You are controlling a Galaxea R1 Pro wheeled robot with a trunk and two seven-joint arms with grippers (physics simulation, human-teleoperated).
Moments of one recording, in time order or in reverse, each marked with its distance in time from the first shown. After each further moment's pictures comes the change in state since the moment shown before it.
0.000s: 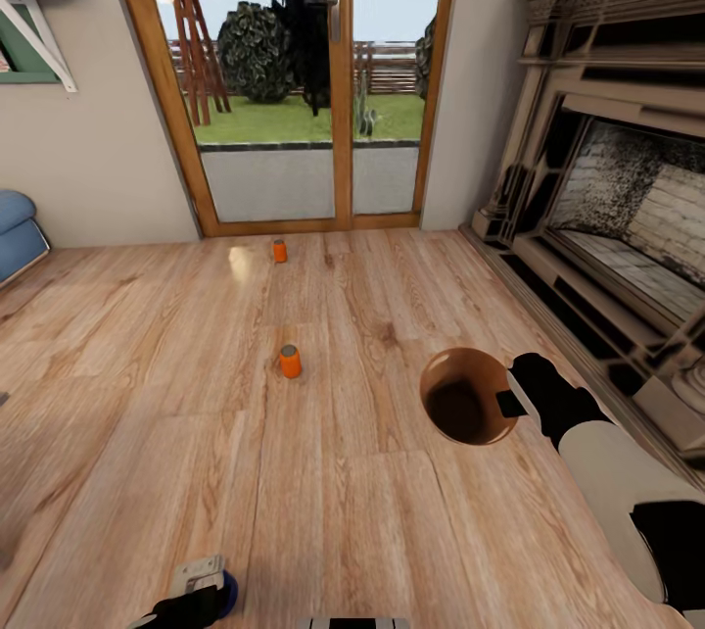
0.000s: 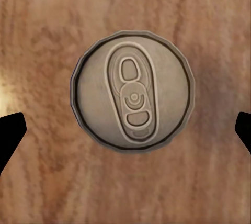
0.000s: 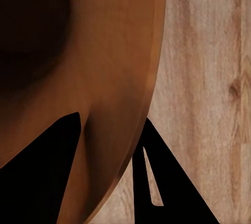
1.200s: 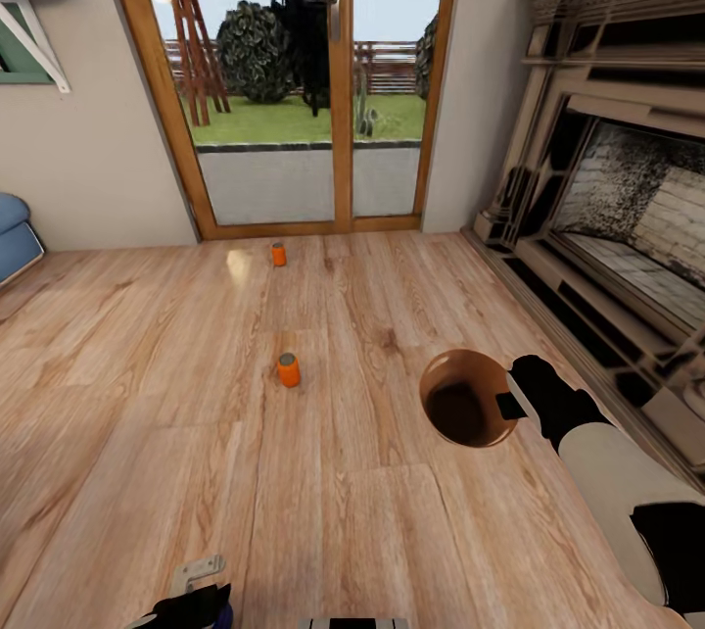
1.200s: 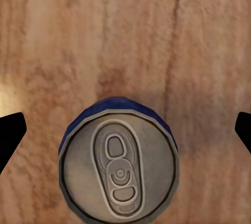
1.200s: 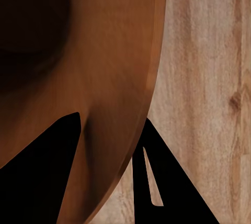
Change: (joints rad) left arm 0.000 0.000 0.000 -0.001 -0.001 -0.001 0.000; right arm 0.005 0.000 0.005 0.003 -0.002 -0.005 0.001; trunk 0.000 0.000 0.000
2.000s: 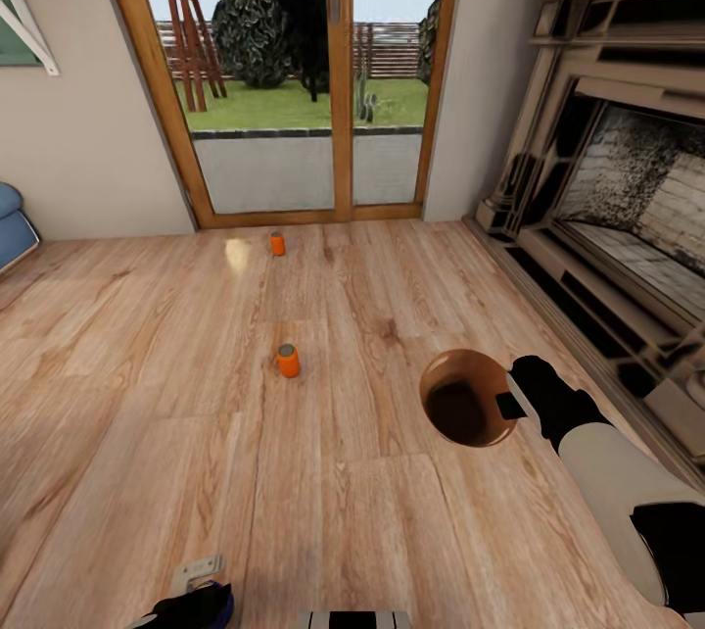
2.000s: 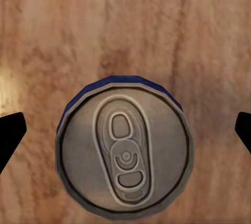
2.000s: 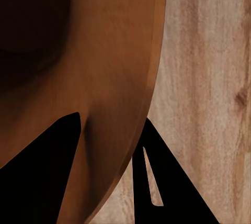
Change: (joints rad) left arm 0.000 0.000 0.000 0.000 0.000 0.000 -0.001; right arm 0.000 0.000 0.000 0.001 0.000 -0.007 -0.002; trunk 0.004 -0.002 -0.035
